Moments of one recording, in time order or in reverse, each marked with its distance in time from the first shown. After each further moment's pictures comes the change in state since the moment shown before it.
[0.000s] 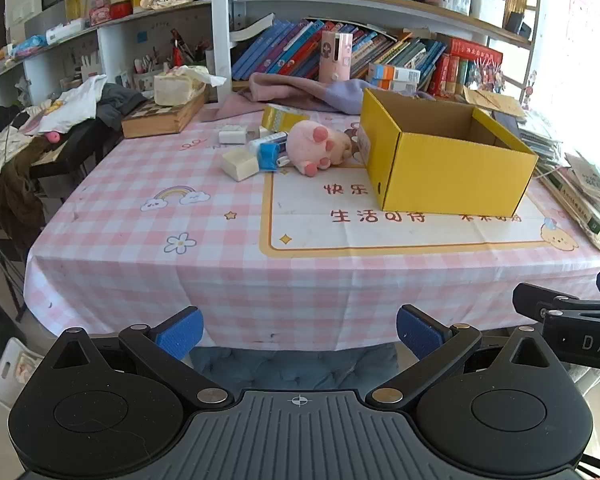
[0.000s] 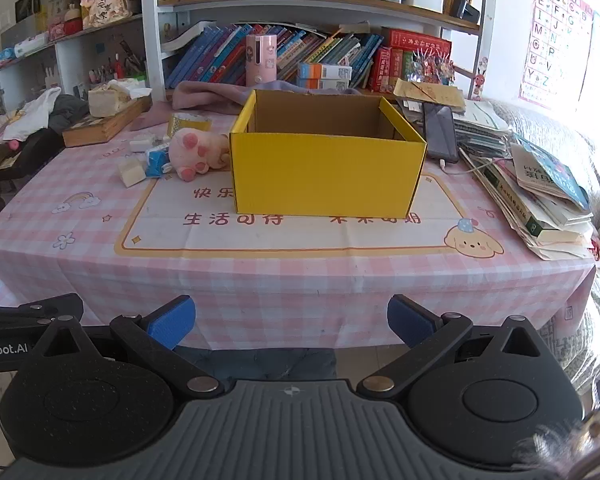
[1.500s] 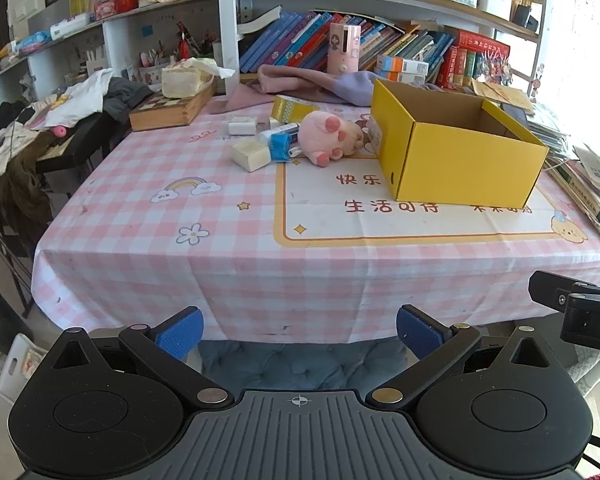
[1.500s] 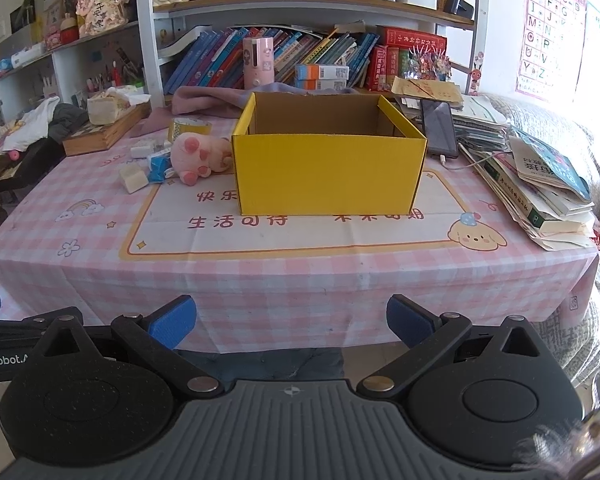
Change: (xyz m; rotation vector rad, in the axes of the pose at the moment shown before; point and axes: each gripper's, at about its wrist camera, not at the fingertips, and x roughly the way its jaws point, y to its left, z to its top) left arm 0.001 0.011 -0.004 0.000 0.016 0.019; right arm -0.003 0.002 -0.001 0.028 -0.009 0.005
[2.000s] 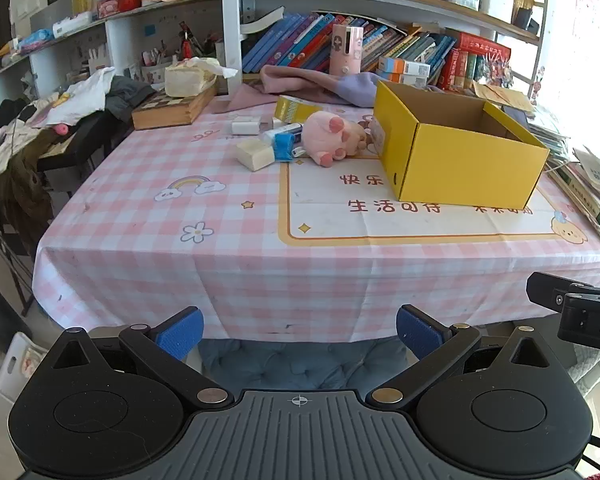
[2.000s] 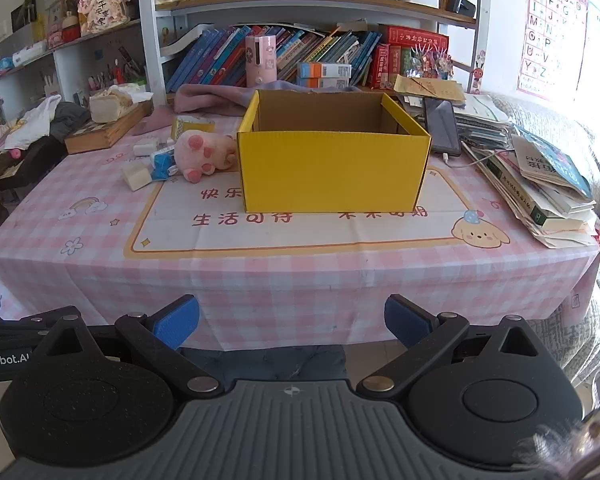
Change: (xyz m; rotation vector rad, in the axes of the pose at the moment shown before) left arm -0.001 0.008 -0.003 -0.013 0.000 -0.006; right arm 0.000 0.006 -0.003 0.005 0.005 0.007
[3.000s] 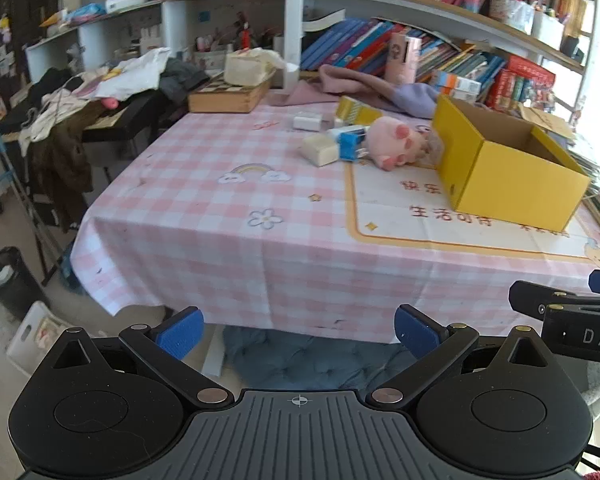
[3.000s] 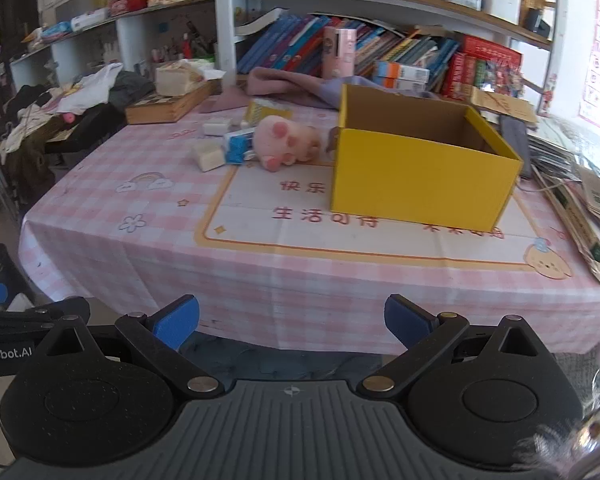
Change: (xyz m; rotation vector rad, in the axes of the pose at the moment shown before) left arm -0.009 0.056 -0.011 -0.118 -0.001 0.086; right arm 0.019 0.062 0.009 -0.132 0.030 0.133
